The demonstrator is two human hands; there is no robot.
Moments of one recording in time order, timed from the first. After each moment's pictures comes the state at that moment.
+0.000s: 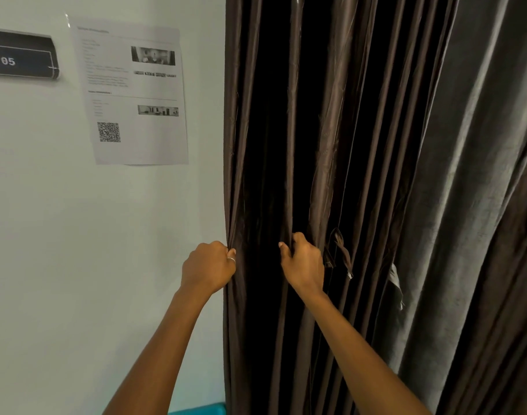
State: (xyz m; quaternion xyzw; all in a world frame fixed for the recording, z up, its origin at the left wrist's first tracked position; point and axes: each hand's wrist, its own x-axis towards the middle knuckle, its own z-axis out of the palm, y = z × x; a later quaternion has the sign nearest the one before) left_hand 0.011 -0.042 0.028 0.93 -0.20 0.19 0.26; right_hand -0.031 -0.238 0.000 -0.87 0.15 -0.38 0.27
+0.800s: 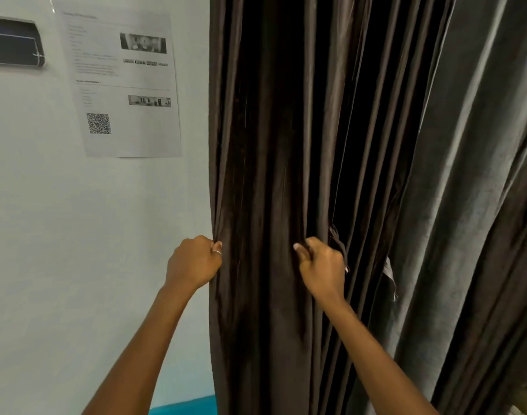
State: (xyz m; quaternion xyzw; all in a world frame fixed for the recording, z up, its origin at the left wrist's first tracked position) left_hand 0.018 -0.030 0.024 0.92 -0.19 0.19 0.29; right_hand -0.072 -0.263 -0.005 -0.85 0.14 -0.43 0.25
